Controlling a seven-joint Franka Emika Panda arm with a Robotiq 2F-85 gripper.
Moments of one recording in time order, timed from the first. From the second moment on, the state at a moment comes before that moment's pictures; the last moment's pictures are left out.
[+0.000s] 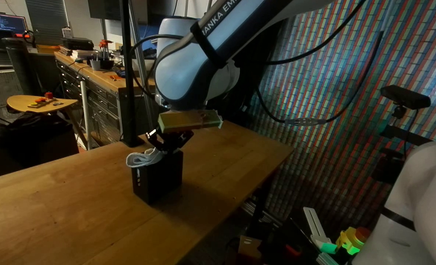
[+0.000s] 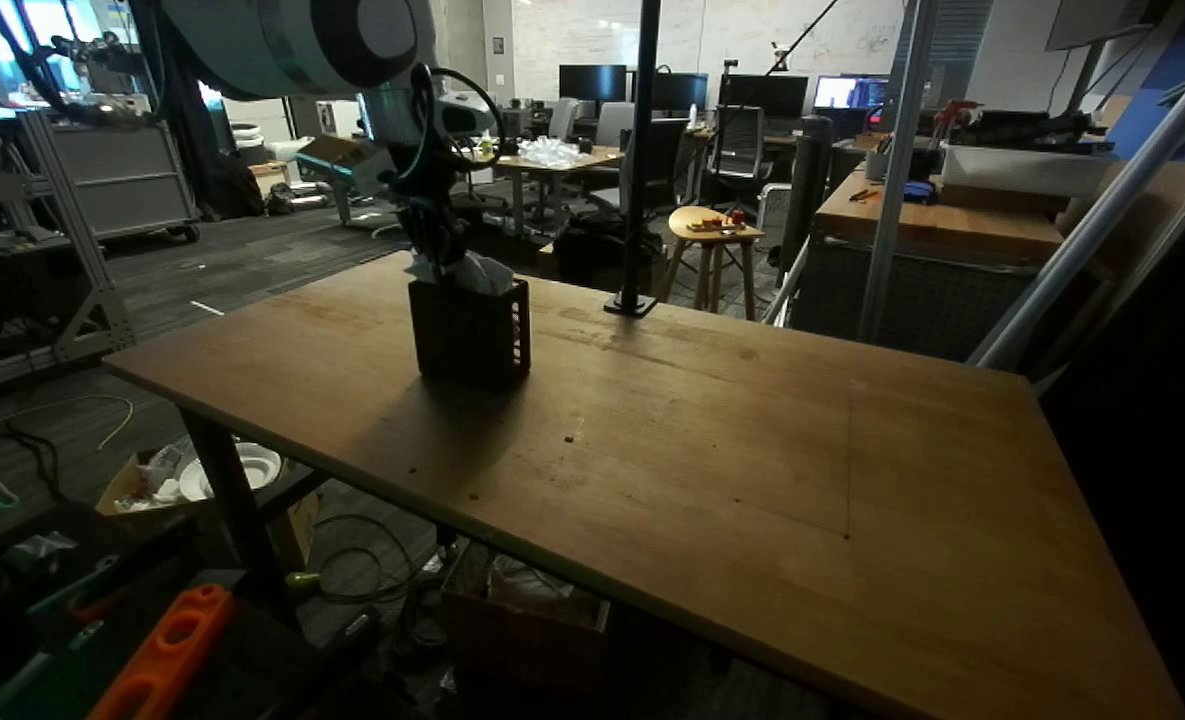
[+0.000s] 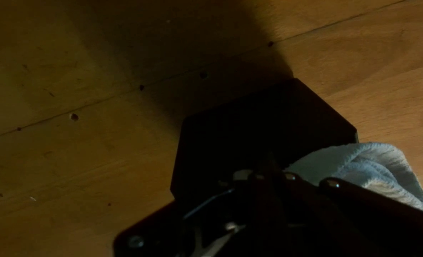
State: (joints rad) arm 0.07 0.01 0.07 -2.39 -0.11 2.54 0.50
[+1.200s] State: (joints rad) arm 0.07 0.15 0.07 -2.22 -0.11 2.54 0.32
